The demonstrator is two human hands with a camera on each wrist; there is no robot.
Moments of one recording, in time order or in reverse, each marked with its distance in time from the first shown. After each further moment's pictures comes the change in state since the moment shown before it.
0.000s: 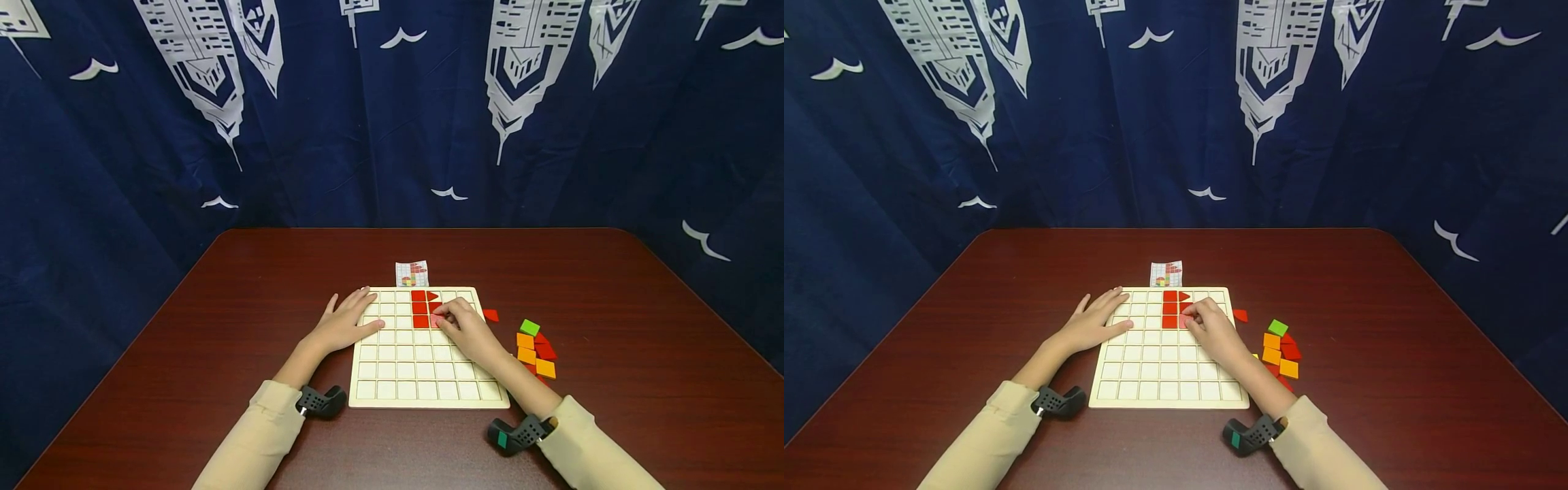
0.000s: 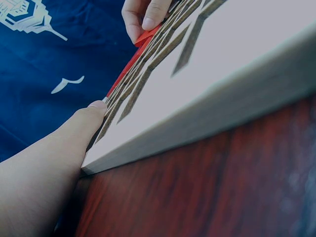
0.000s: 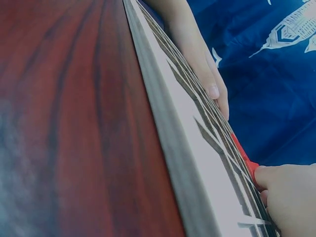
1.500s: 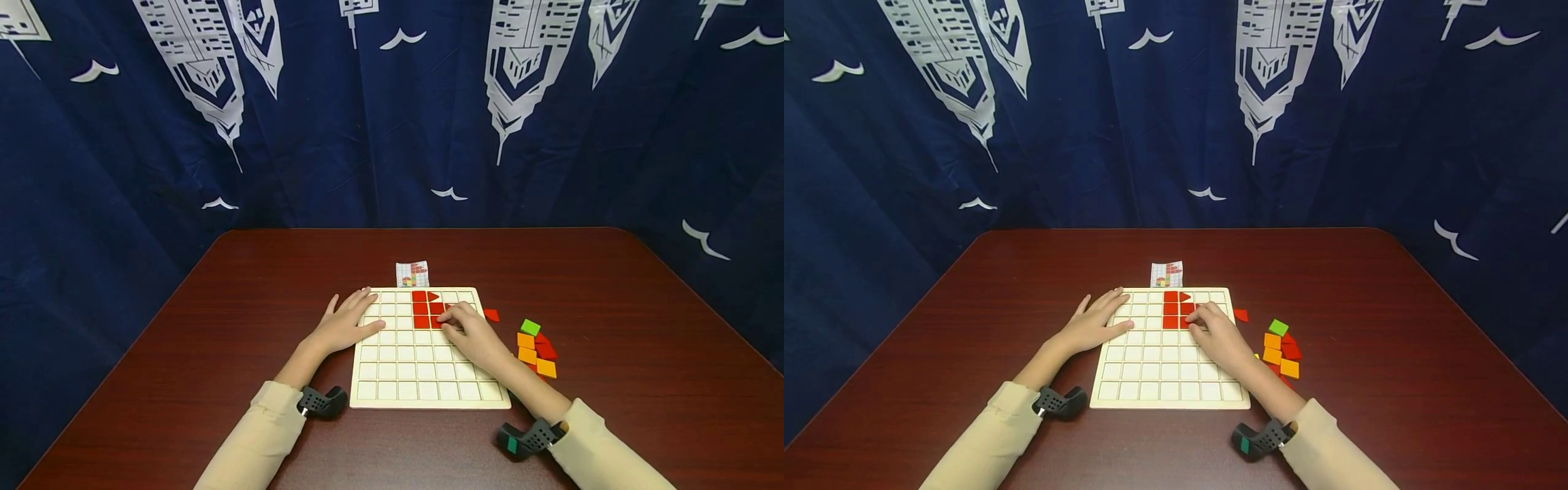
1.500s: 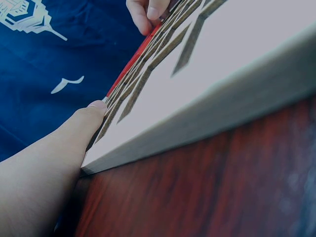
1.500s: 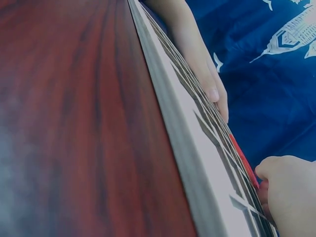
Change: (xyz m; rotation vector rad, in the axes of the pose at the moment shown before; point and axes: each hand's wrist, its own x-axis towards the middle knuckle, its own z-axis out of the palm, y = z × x) left_hand 0.000 -0.002 0.001 -0.003 -0.002 0.003; right_hand -0.011 -0.002 -0.006 0.001 -0.020 0.008
